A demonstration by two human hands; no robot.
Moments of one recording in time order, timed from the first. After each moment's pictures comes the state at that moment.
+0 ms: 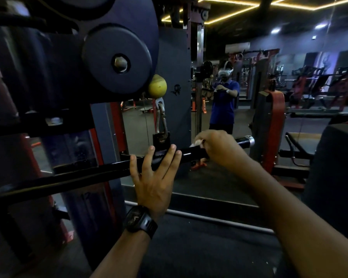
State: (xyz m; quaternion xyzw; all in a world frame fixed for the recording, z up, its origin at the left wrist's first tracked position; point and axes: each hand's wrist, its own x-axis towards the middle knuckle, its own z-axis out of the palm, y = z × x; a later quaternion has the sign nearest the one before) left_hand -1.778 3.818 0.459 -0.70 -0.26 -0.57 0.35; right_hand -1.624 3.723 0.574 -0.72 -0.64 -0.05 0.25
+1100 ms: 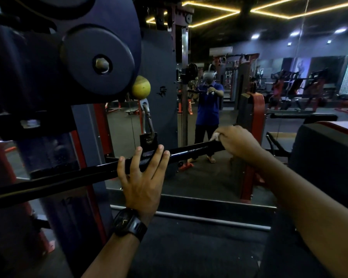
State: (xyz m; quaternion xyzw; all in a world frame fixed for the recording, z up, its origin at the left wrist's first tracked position) left_hand -1.771 3.815 0.457 -0.70 -0.26 -0.57 0.35; right_hand -1.557 3.696 0.582 -0.80 -0.55 -0.04 0.24
